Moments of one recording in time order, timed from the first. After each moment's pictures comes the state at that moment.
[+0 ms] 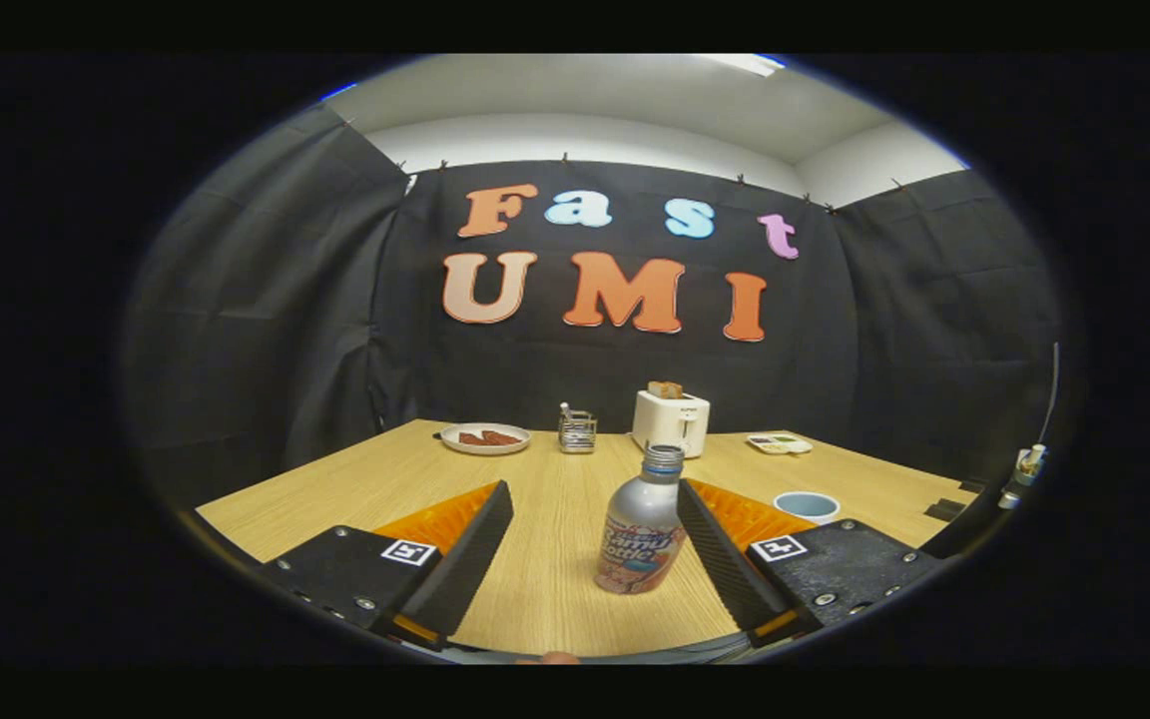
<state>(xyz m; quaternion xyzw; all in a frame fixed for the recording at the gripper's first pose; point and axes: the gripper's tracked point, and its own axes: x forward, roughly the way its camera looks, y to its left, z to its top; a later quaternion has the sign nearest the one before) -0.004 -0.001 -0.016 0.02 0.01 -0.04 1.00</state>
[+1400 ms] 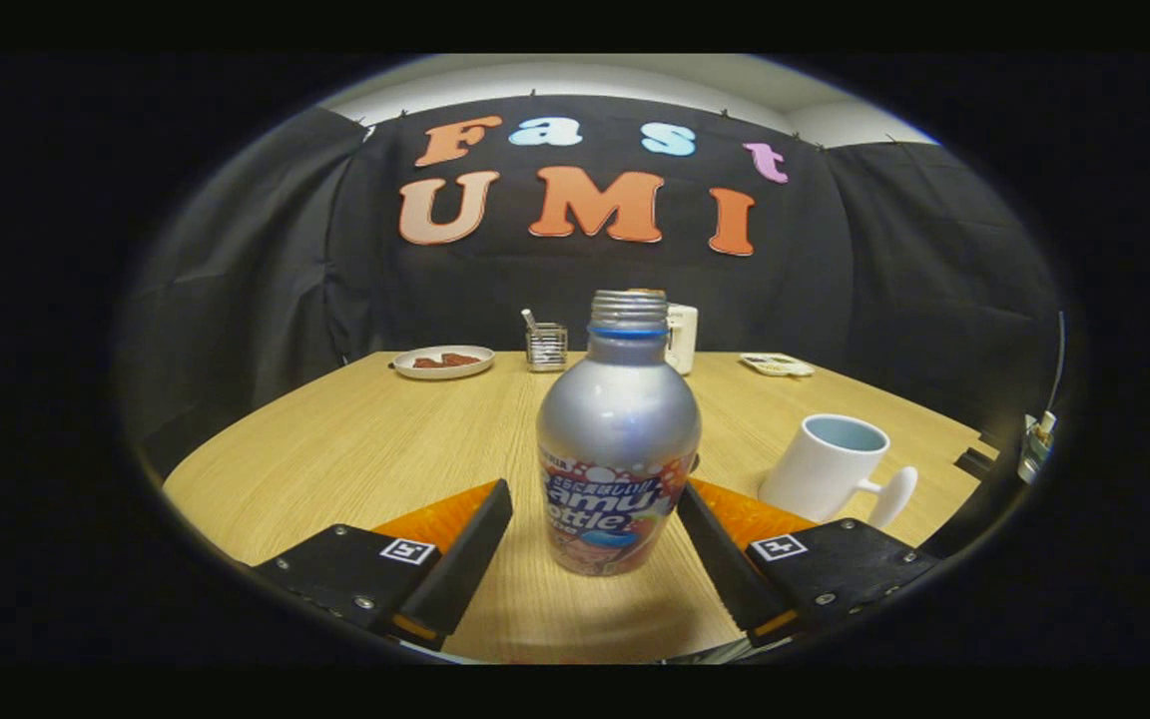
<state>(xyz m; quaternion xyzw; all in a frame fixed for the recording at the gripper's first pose) 0.053 -0.022 -0.119 0.04 0.15 -0.05 0.99</state>
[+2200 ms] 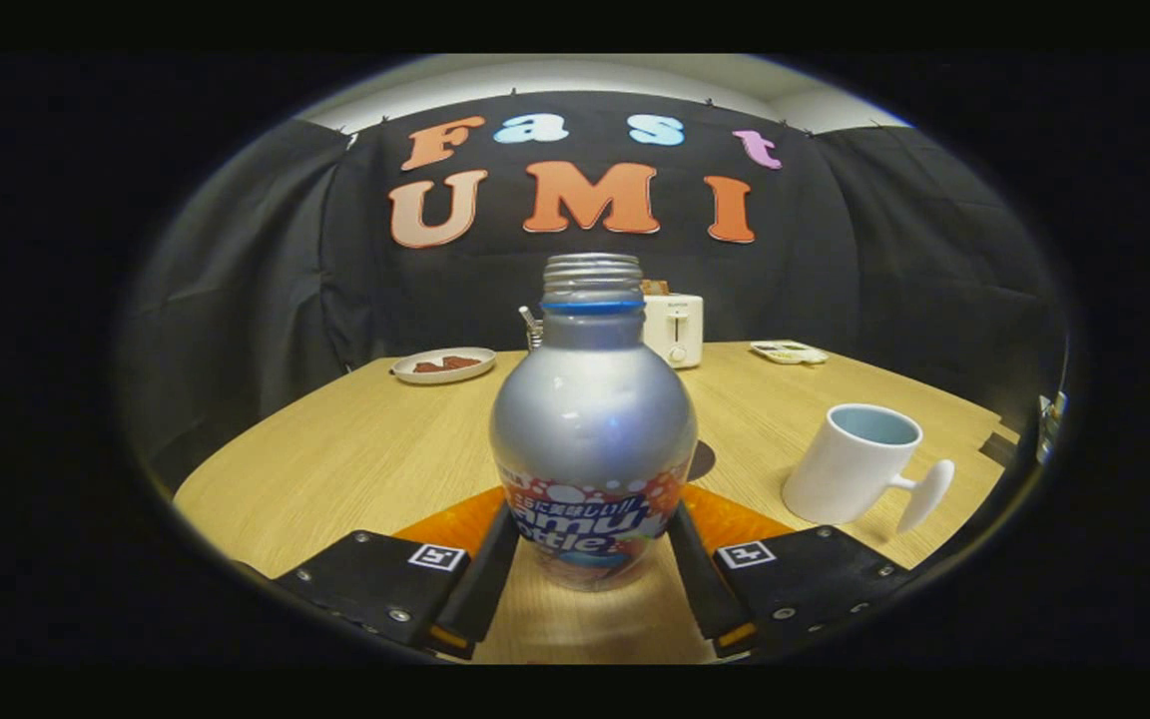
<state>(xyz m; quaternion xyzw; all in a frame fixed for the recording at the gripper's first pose) 0.065 -0.020 -0.115 0.08 0.14 -0.03 0.99</state>
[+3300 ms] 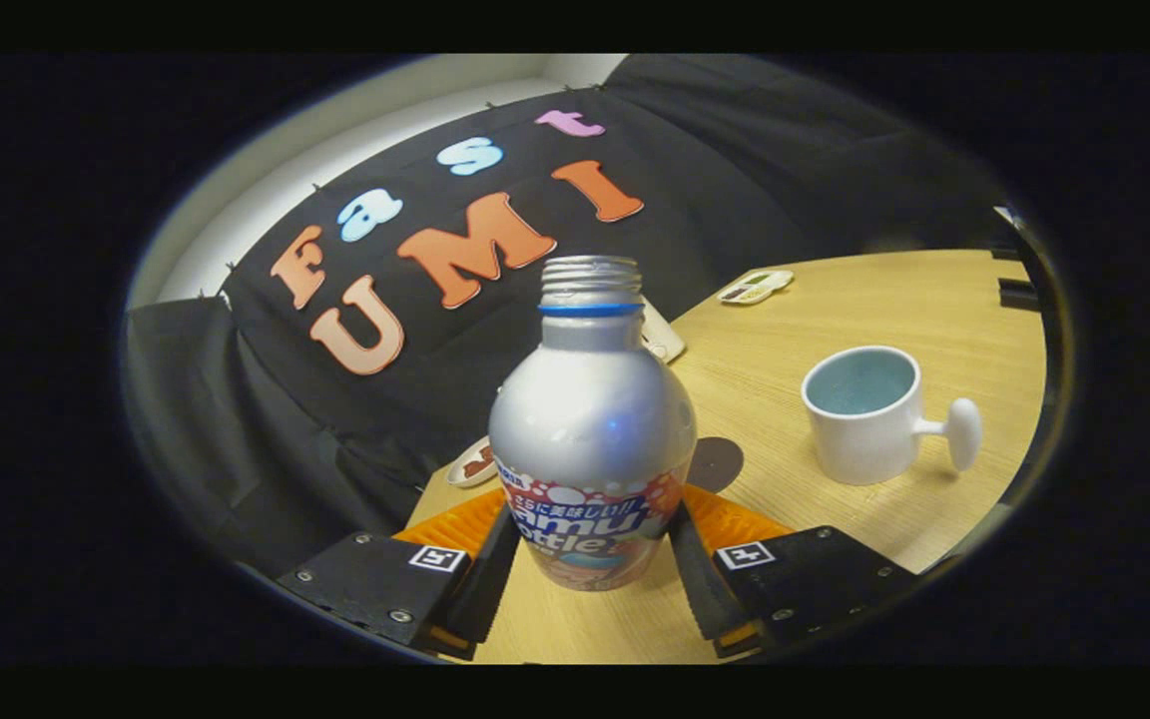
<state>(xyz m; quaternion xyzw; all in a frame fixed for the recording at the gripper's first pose) 0.092 -0.043 -0.072 0.40 0.12 -0.05 0.91</state>
